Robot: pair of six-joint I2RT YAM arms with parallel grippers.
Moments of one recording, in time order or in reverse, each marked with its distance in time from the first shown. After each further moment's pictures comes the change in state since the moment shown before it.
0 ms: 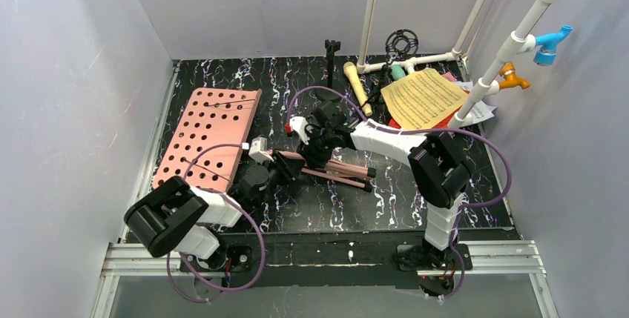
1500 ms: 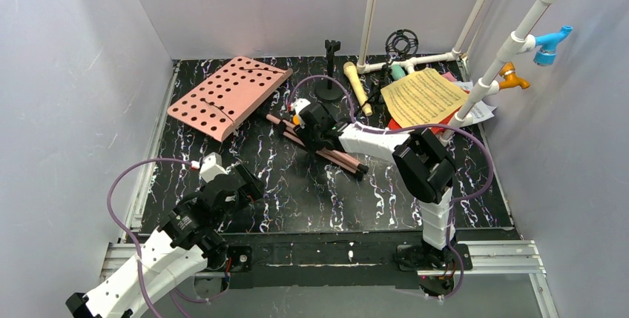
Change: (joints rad) left arm 0.013 -0.992 0.291 -1.824 -0.188 -0.193; right arm 0.052 0.100 0.051 0.168 0.570 0.393
